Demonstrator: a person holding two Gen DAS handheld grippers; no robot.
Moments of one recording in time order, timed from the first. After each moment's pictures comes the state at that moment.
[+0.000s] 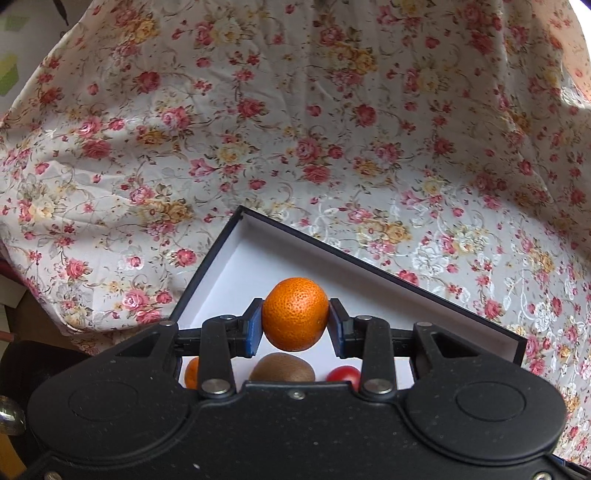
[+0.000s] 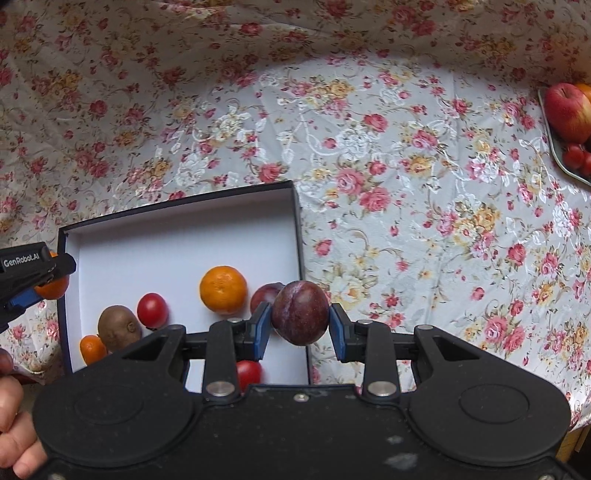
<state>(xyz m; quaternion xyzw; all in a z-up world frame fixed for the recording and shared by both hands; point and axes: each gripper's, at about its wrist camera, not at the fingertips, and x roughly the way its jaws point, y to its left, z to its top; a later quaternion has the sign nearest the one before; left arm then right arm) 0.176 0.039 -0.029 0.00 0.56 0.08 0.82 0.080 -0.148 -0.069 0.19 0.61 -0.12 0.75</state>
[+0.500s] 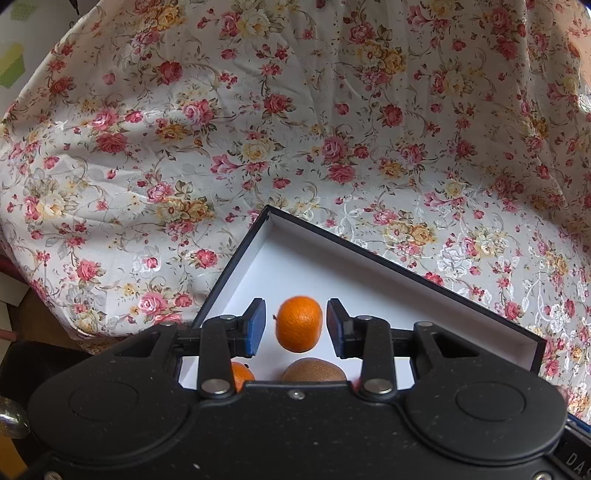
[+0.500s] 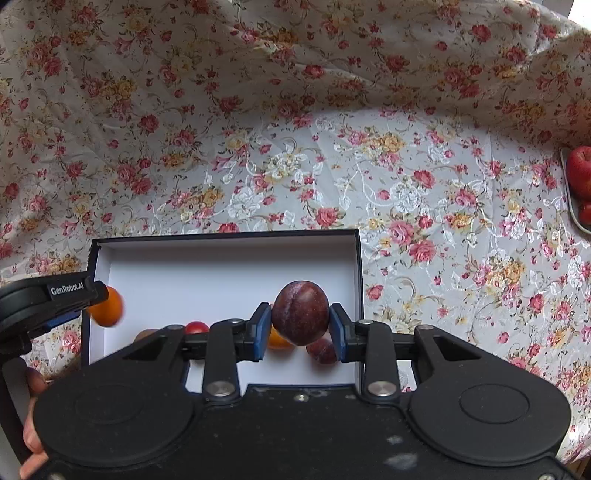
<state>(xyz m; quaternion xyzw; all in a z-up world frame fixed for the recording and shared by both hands) 0.176 0.056 -0.034 0.00 0.56 0.08 0.83 0.100 -0.105 -0.045 0.16 0.56 -0.11 0.80</state>
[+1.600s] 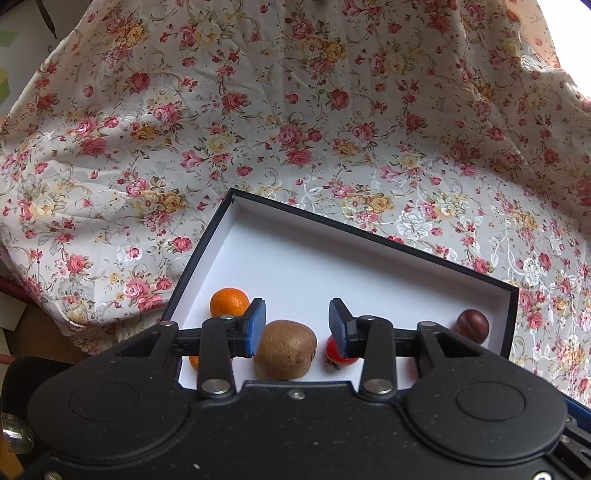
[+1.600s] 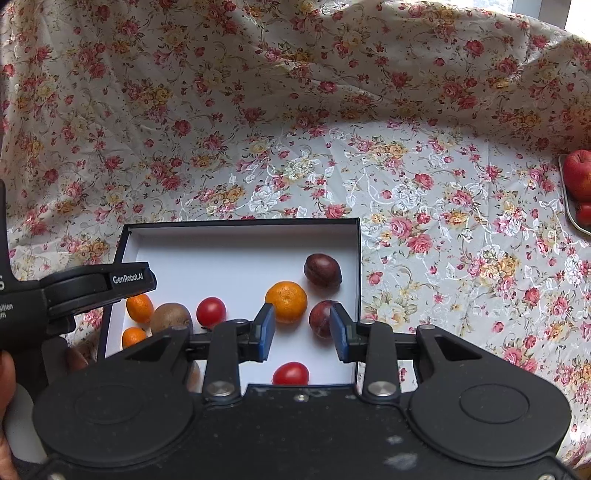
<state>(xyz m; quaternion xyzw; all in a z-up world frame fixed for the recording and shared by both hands) 0.136 0.029 -0.025 0.03 0.55 0.03 0.83 0.052 -0.116 -0.023 0.16 0.54 -0.06 0.83</state>
